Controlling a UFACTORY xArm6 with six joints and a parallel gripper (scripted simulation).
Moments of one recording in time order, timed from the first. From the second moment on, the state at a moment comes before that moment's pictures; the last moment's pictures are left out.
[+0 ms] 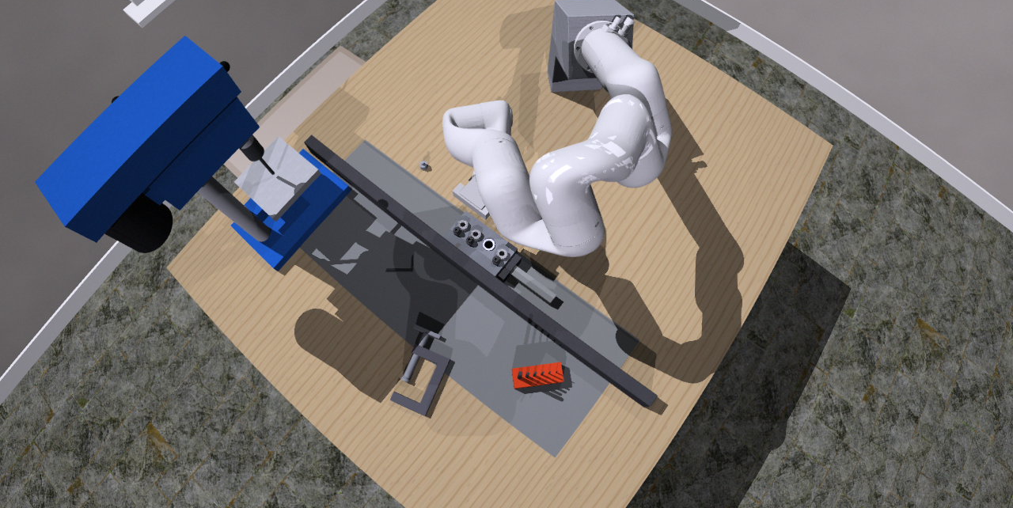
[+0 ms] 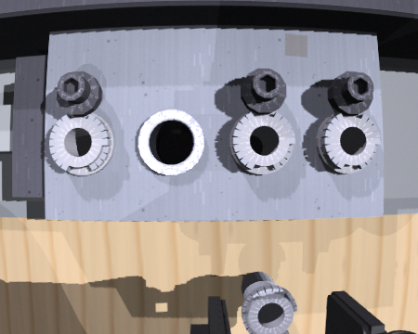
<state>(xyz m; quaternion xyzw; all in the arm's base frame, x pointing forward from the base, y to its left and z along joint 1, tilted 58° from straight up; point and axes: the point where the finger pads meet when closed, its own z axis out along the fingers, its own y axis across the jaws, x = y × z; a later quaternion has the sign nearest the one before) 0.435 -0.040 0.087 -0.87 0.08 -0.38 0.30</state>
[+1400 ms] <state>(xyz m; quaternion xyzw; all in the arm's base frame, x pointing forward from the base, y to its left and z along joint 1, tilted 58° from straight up) 0.440 -0.037 0.084 -0.87 0.08 -0.38 0.30</state>
